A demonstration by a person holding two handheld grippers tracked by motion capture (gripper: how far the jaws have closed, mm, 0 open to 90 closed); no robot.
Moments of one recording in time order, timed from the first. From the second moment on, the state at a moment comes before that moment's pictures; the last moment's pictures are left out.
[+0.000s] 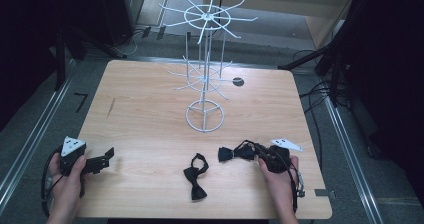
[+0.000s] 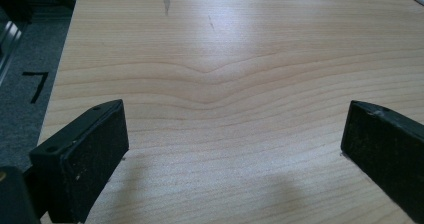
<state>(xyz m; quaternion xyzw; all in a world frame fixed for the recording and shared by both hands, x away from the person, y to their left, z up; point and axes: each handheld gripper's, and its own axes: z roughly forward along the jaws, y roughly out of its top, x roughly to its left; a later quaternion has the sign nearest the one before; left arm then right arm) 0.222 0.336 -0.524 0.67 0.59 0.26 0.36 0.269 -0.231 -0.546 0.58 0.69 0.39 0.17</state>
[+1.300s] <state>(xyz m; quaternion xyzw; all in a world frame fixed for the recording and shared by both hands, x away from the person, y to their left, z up) 0.222 0.335 -0.524 0.67 0.59 0.26 0.36 0.238 -0.215 -0.472 0.48 0.66 0.51 0.26</state>
